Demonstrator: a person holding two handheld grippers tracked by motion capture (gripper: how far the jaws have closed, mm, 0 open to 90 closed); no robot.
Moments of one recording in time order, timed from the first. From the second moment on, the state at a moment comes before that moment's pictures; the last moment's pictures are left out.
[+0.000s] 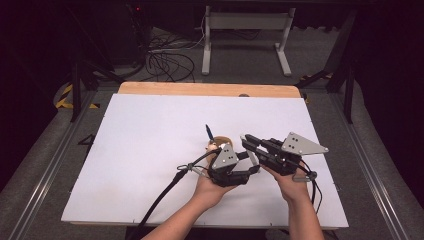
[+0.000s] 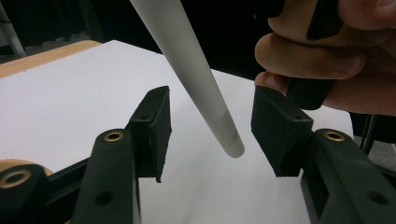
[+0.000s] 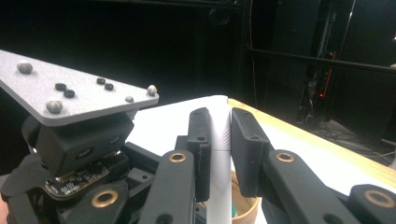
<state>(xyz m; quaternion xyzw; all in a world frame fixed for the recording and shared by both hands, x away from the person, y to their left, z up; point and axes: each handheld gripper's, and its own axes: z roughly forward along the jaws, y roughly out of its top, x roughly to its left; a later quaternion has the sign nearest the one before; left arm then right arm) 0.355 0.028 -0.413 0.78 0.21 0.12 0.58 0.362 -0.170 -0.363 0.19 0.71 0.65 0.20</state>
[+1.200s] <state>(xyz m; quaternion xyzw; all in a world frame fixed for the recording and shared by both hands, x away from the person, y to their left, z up) 0.365 0.041 -0.407 0.79 0.27 0.15 0.52 0.360 -0.172 -0.358 0.20 0.71 0.64 0.22</state>
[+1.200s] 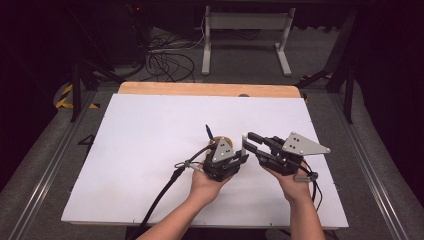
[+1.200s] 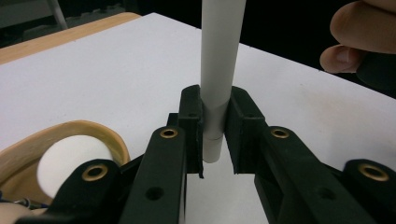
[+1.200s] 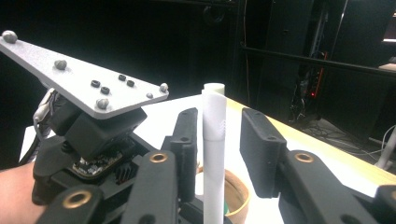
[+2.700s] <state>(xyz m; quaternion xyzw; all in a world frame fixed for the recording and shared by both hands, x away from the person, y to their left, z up) 0.388 0.090 -0.368 0.76 0.31 0.20 0.54 0.347 -0.209 -0.376 0.27 0.73 0.58 0.24</state>
